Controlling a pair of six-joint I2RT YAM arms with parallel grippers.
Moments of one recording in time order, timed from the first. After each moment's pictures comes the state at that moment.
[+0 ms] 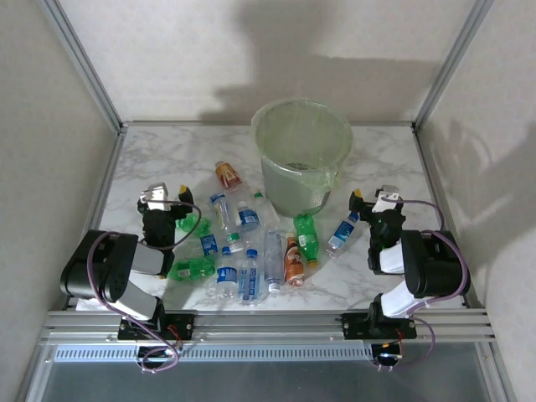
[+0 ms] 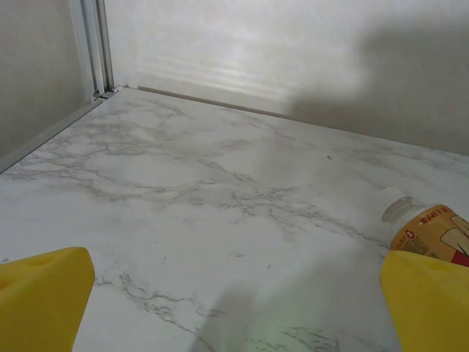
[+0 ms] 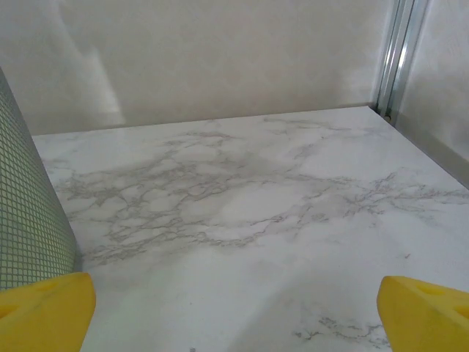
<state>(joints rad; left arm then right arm) -0.08 1.54 0.22 1.21 -0.26 -0.17 0.02 1.55 0.20 1.20 0.05 0.07</state>
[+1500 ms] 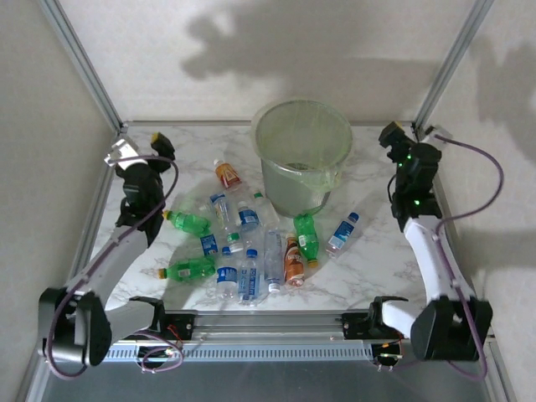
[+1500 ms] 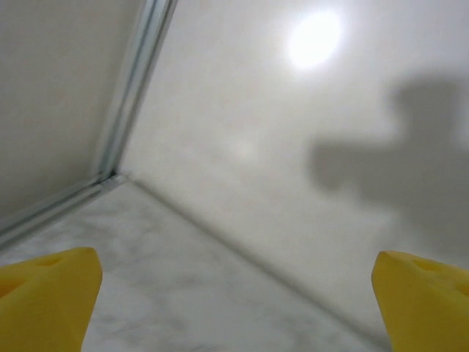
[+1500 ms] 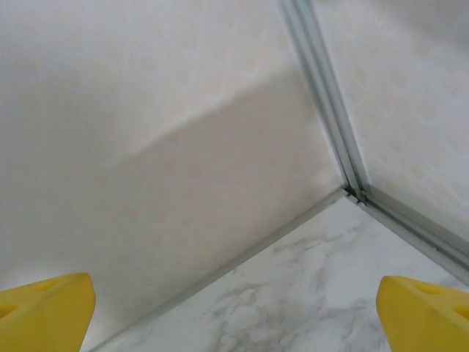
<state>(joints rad) -0.14 1.11 0.76 0.37 -0.47 -0.52 0.01 1.11 0.94 0.02 0.25 0.54</state>
